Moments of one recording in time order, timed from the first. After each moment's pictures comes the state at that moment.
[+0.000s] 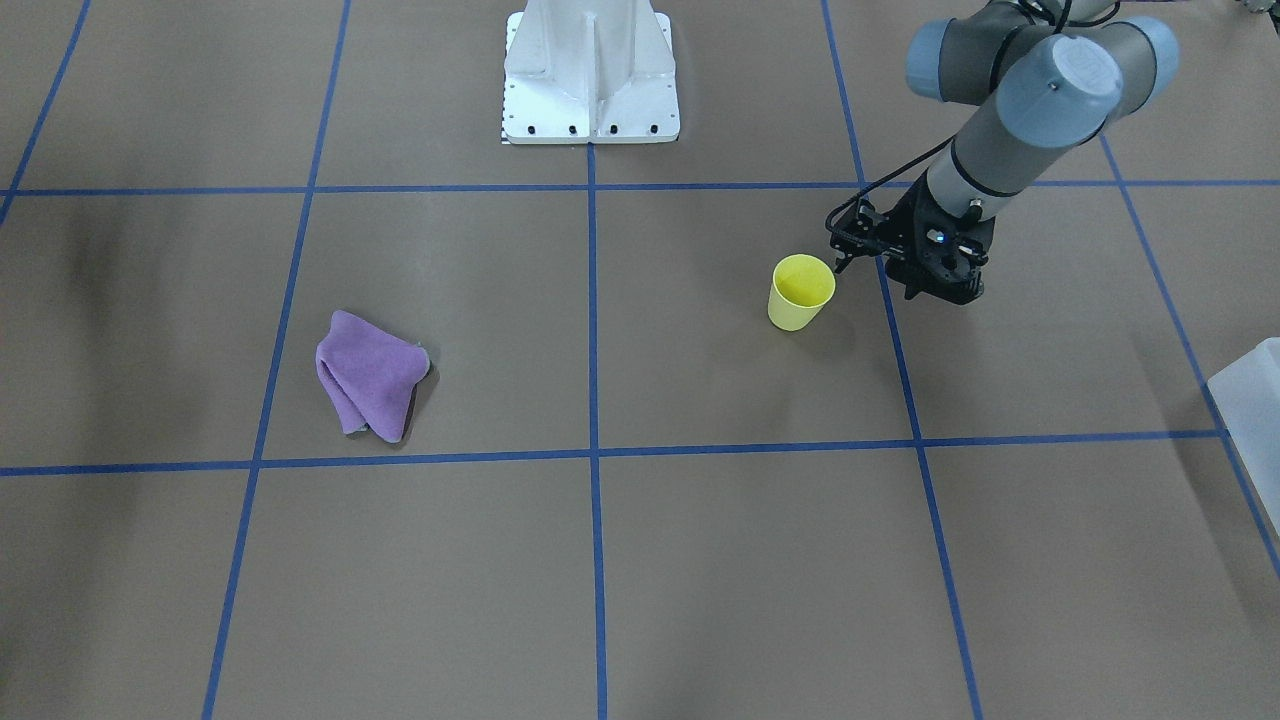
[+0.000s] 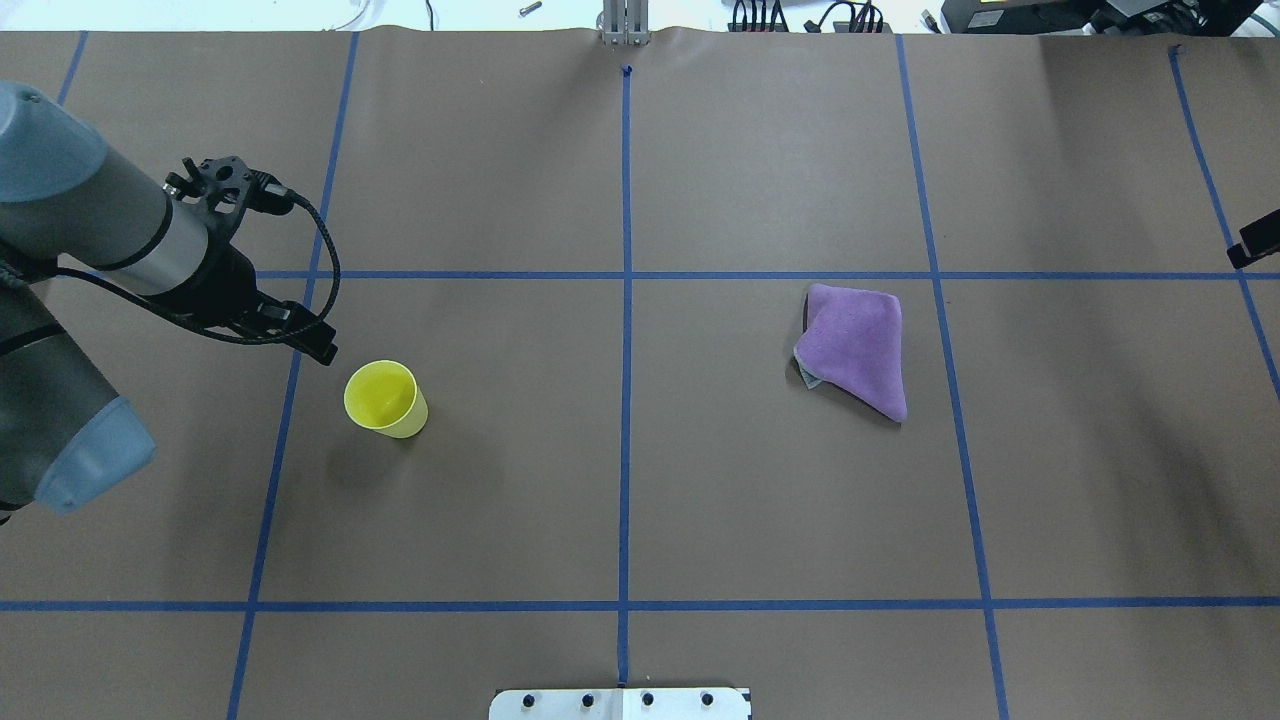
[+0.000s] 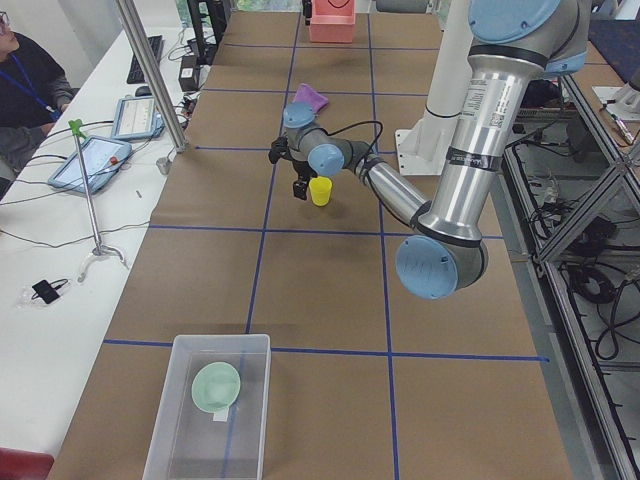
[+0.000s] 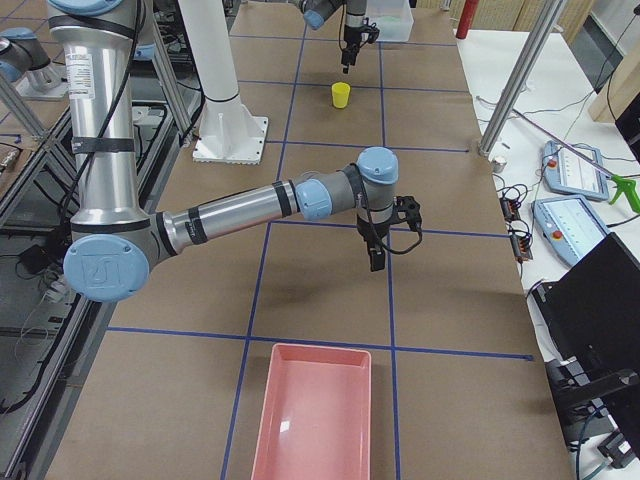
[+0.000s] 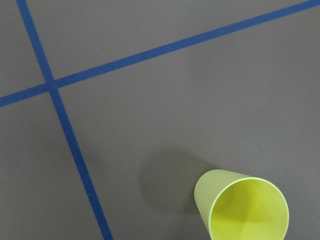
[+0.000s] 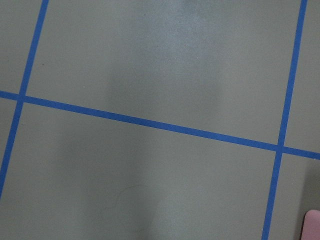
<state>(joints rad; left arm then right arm) -0.80 -1.85 -1.86 -1.72 -2.22 -0.64 1.31 -1.55 1.86 -1.55 2.26 0.23</state>
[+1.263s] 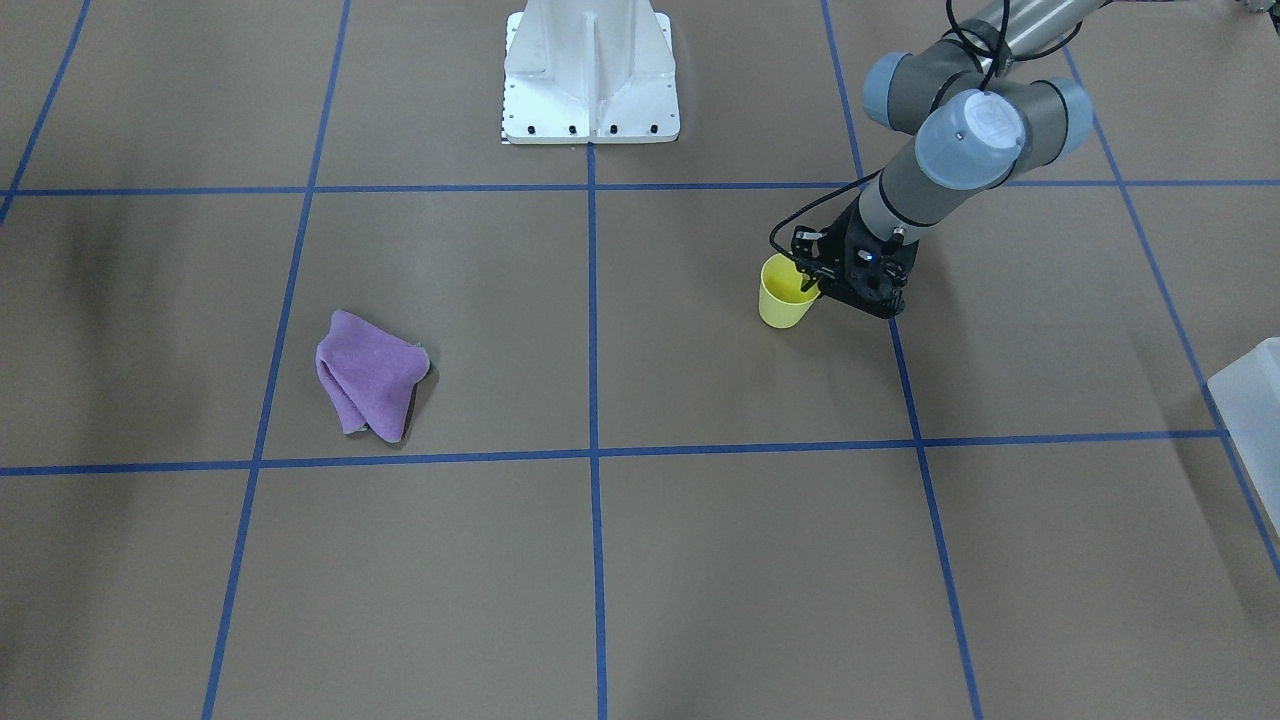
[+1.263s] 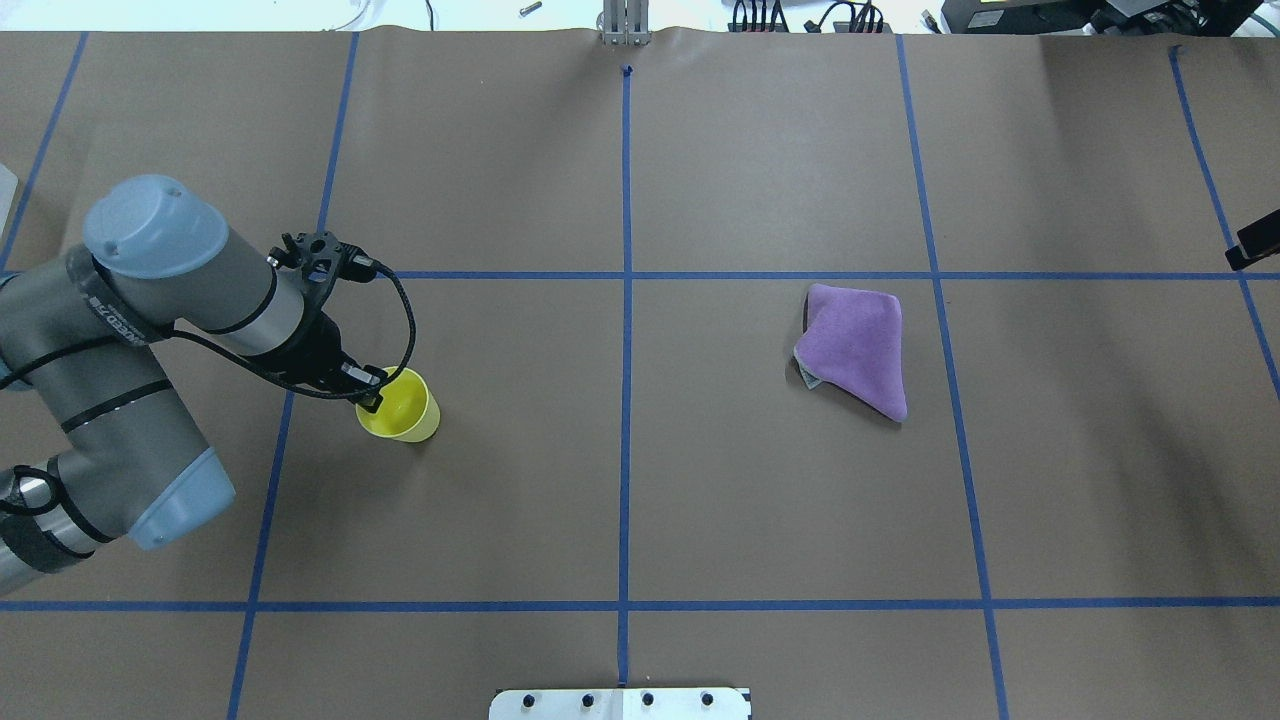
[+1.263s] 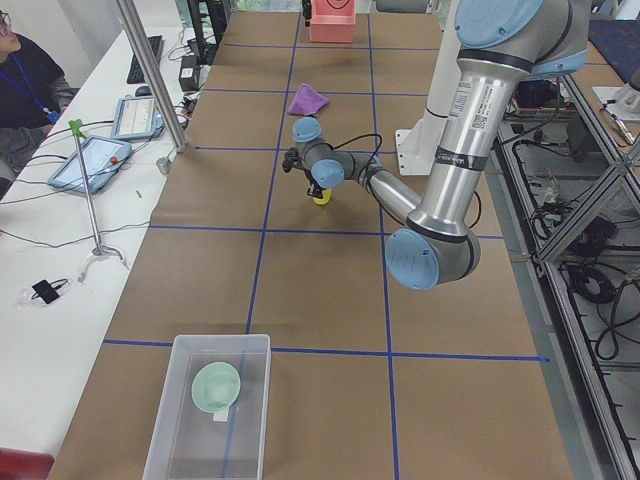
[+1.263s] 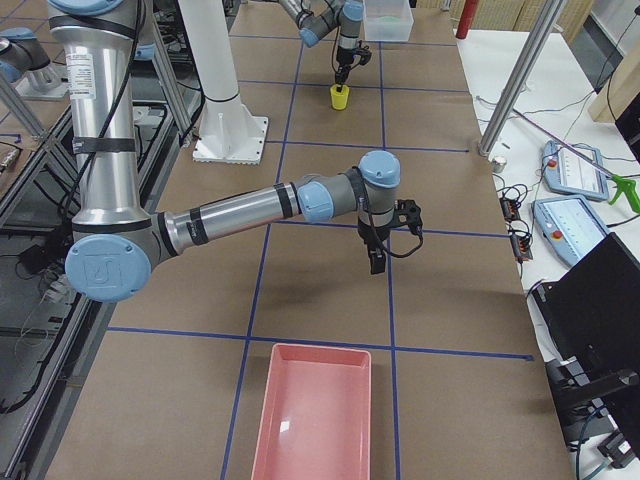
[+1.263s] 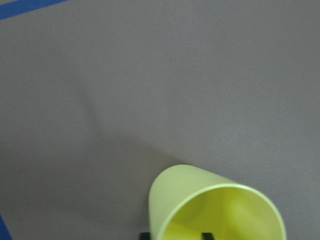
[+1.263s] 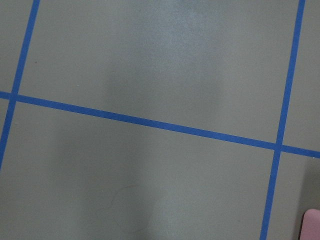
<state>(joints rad) -0.71 -1.88 -1.76 -1.87 -2.22 -0.75 1.31 -1.54 1.84 -1.55 2.26 0.23</state>
